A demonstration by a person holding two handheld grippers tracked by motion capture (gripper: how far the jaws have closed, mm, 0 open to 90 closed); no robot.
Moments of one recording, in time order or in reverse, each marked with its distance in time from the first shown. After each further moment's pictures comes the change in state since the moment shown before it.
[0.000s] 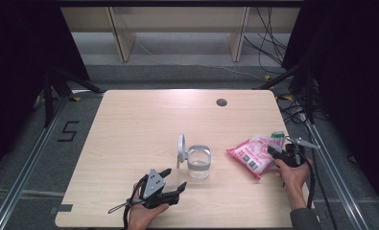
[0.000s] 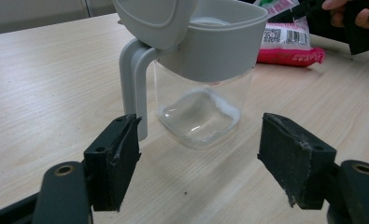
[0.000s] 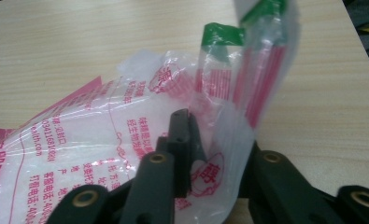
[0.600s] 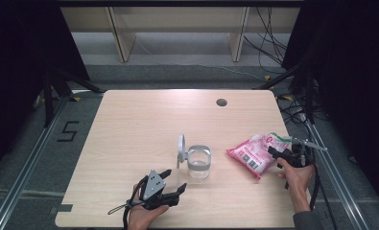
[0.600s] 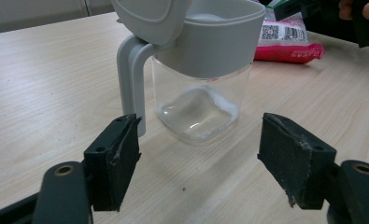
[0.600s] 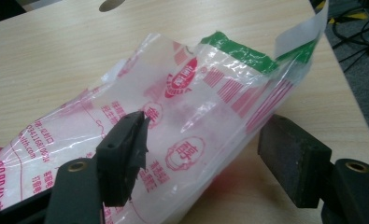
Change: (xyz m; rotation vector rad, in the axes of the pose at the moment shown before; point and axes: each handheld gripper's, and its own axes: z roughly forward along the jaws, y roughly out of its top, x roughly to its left) left arm -0.004 -0.003 -0.001 0.004 0.004 -0.039; right arm -0.002 0.001 -0.011 0.004 -0.030 0.144
